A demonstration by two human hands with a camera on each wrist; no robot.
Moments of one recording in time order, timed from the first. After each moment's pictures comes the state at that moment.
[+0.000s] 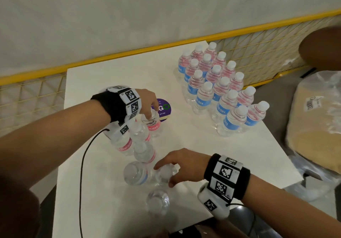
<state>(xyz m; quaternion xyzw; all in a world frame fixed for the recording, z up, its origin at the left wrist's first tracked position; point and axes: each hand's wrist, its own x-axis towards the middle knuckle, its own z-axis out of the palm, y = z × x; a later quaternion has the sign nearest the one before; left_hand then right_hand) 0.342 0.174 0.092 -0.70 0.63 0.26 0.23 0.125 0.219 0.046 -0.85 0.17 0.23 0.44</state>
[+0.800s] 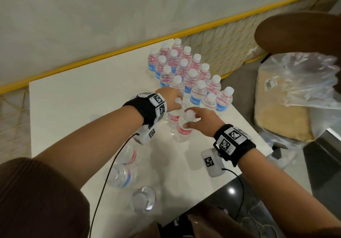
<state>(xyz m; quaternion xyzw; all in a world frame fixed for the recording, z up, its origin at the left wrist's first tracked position) 0.224 0.127 0.070 -0.66 0.71 0.22 0.04 0.050 0.137 0.029 -0.74 0.51 -0.06 0.42</state>
